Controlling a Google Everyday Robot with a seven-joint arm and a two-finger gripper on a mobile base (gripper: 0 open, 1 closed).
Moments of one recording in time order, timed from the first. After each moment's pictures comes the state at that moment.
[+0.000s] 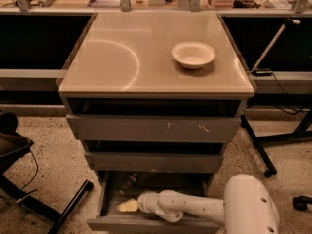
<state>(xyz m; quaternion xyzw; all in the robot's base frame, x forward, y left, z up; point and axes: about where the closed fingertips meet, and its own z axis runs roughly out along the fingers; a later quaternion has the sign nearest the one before) 0.555 0.112 0.169 -0.22 0.86 0.33 0.31</state>
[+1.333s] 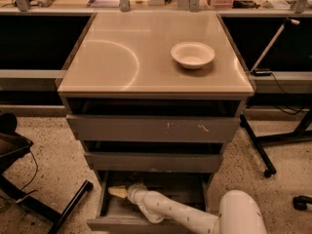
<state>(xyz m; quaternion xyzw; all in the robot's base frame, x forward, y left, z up) 0.628 0.147 0.174 -0.11 0.85 0.29 0.42</state>
